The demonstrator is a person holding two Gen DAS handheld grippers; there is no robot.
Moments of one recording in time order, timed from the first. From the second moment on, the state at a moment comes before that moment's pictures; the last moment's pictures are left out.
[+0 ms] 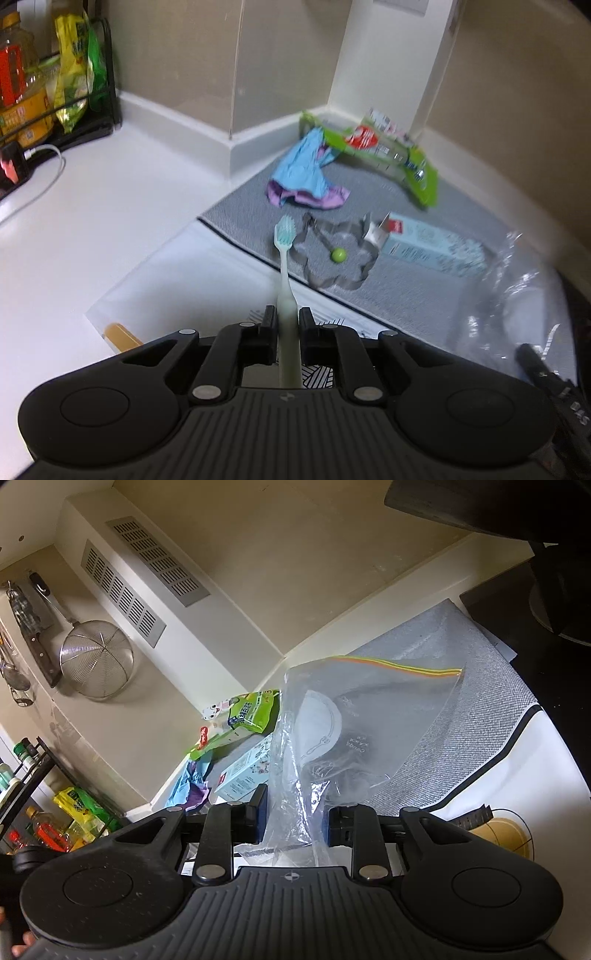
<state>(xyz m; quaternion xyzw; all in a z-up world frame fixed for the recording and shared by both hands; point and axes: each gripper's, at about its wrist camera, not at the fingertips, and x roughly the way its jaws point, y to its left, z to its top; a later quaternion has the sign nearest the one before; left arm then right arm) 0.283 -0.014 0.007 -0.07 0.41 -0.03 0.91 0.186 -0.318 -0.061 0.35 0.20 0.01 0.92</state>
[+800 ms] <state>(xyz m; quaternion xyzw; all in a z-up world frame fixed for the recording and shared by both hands) 0.059 0.054 0.043 -0.03 0.34 -0.04 0.94 0.186 -0.320 -0.063 0.35 0.19 0.03 0.92</state>
